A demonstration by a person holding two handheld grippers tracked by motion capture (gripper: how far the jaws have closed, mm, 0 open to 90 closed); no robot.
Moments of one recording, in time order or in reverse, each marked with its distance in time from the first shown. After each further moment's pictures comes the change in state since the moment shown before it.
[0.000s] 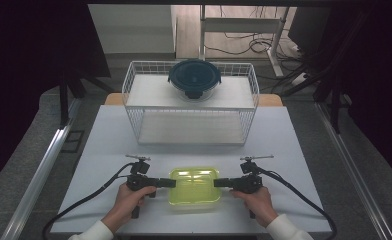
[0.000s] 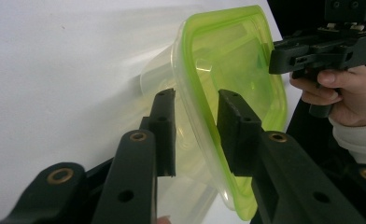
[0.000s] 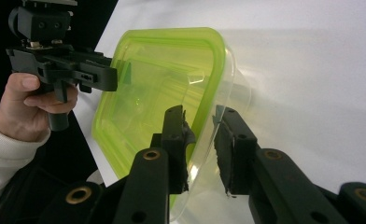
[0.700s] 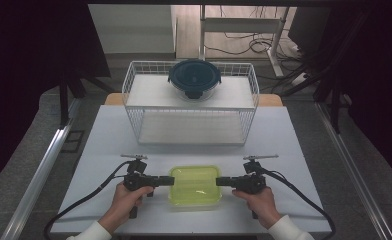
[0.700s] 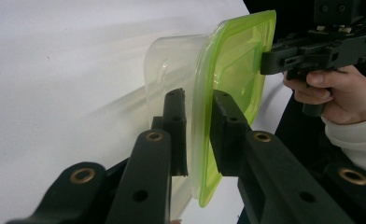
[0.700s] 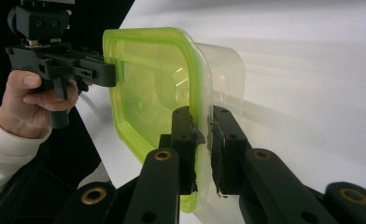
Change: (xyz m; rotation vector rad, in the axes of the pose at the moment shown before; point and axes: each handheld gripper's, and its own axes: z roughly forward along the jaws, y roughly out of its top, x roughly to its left) left arm -0.016 0.001 -0.013 -0.051 -0.005 0.074; right arm 0.014 0.001 -0.014 -0.042 -0.003 -0.066
